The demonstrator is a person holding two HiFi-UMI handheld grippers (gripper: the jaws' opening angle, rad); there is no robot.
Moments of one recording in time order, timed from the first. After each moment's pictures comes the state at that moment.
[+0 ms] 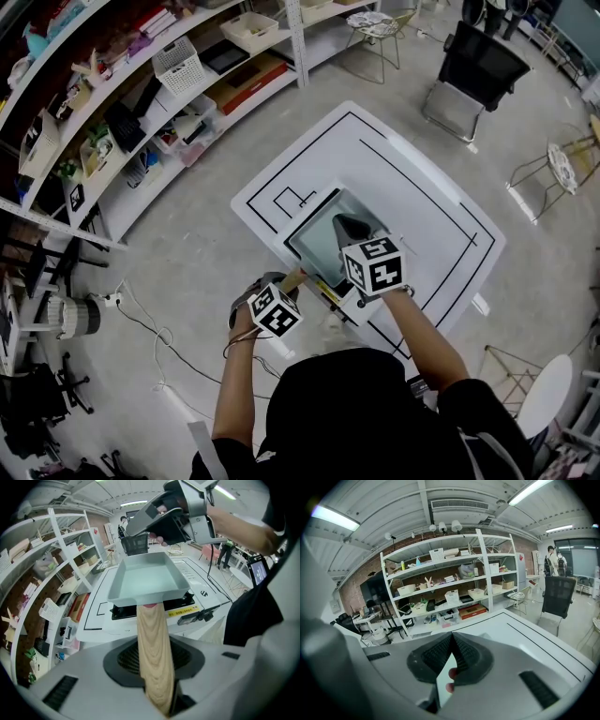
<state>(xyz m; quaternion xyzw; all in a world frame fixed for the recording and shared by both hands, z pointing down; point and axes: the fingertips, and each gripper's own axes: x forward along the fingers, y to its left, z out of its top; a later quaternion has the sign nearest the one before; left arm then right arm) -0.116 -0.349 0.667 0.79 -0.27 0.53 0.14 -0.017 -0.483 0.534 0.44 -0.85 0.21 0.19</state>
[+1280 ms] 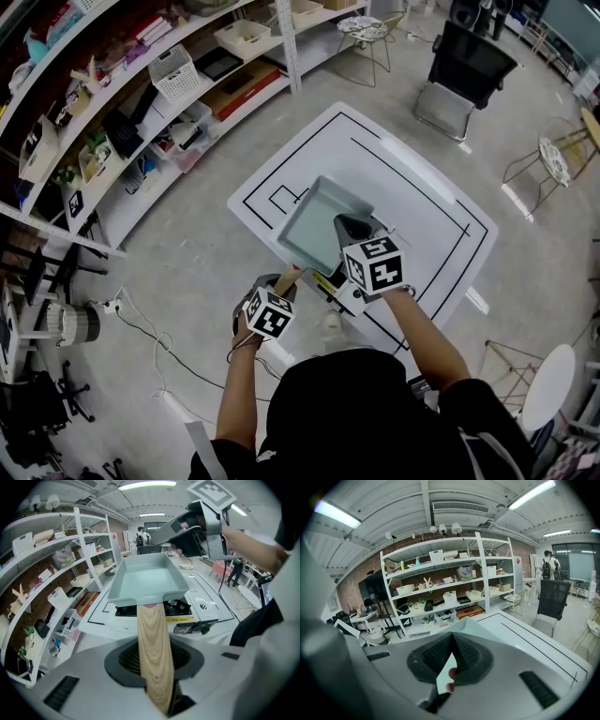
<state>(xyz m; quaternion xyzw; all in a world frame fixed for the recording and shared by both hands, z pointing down) -0.113 -0.333 0.655 0.81 -0.34 0.45 0.18 0.001 -0.453 0.524 0.46 -0.85 0.19 0.19</state>
